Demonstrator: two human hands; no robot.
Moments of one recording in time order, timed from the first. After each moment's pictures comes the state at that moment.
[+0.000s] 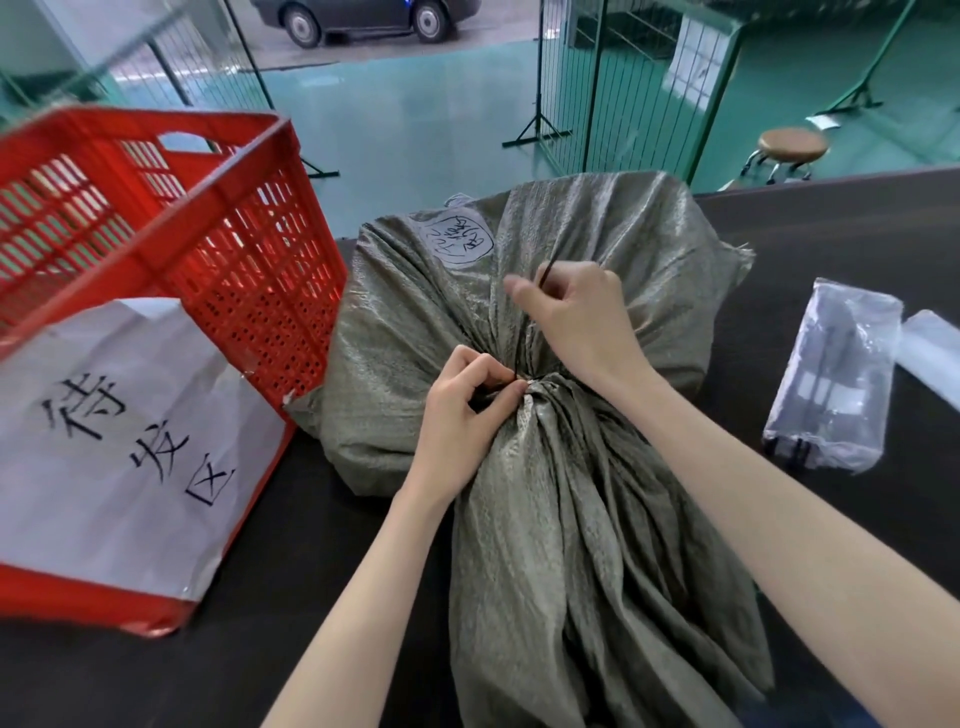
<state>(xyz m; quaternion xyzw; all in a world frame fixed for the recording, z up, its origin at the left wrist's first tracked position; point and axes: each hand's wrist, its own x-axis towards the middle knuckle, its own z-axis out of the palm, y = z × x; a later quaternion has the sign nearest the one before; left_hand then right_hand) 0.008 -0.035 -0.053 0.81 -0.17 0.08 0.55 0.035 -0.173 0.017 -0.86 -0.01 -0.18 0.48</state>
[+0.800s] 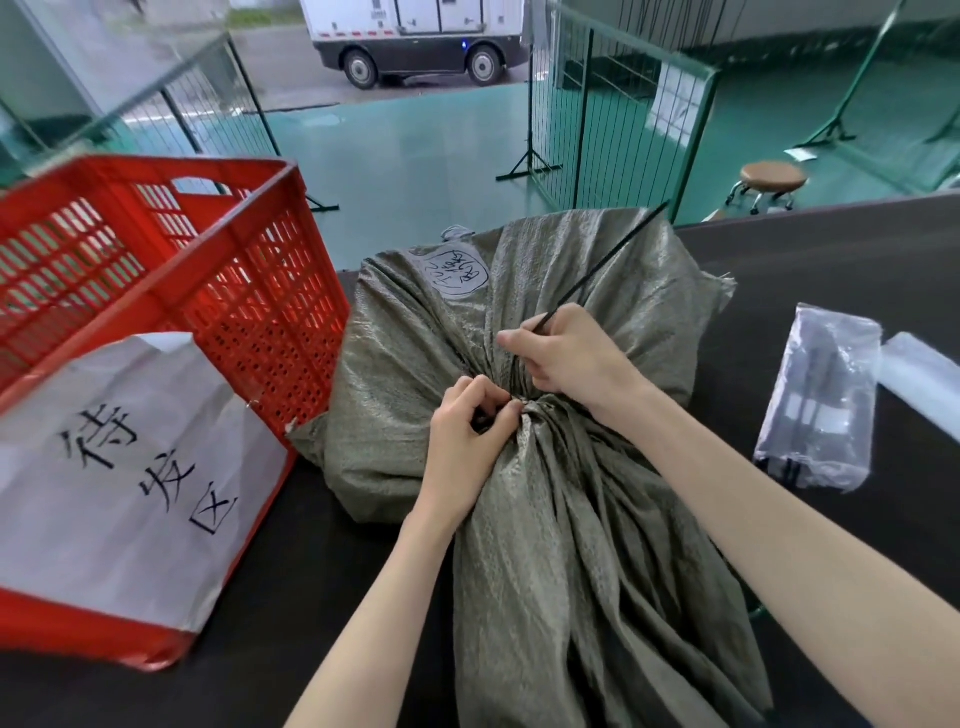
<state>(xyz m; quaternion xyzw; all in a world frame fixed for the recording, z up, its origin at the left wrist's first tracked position) 0.010 -0.042 -0.054 0.82 -0.15 0.10 0.55 0.037 -0.179 0.011 -0.79 -0.04 0.00 0.61</state>
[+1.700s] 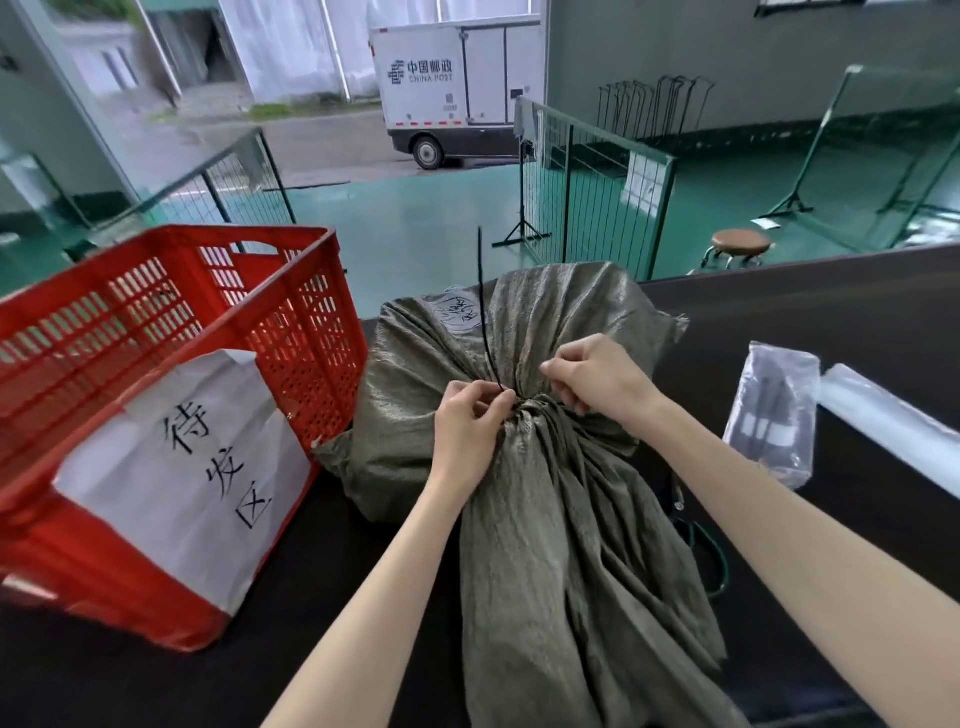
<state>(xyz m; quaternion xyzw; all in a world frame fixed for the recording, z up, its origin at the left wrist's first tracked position) -0.016 -0.046 -0.016 0.82 -0.08 0.10 0.56 -0.034 -0.201 0.055 -0.88 0.03 -0.03 0.47</state>
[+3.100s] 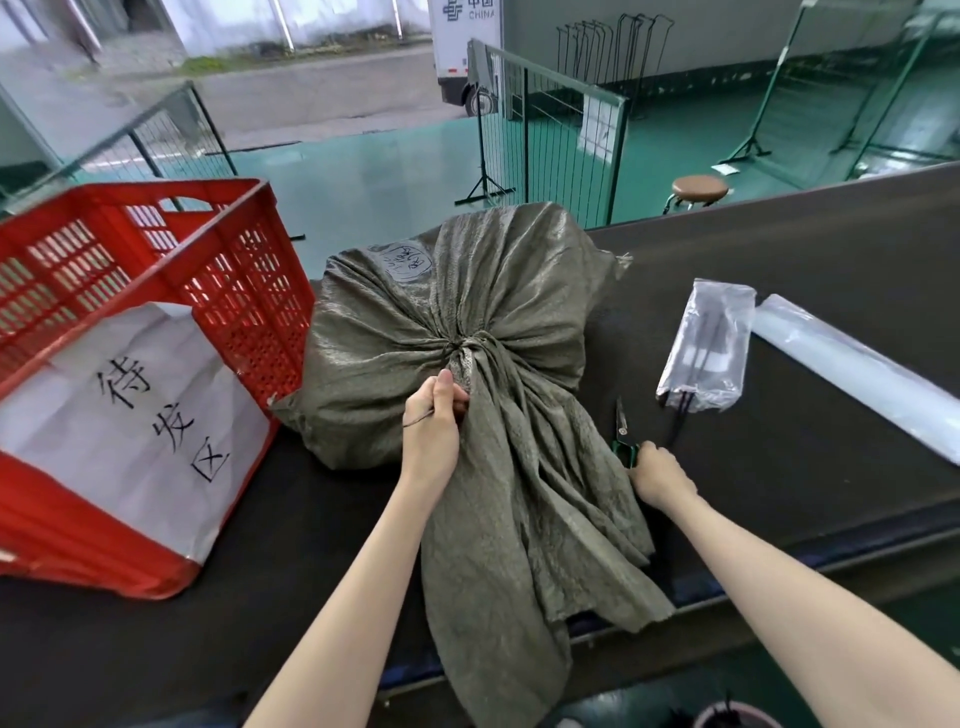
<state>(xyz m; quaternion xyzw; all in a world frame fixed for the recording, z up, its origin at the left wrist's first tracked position) -0.082 -0.063 -0.046 0.73 -0.03 0.06 0.68 -0.135 -0.309 -0.136 -0.91 0.31 0.13 0.25</state>
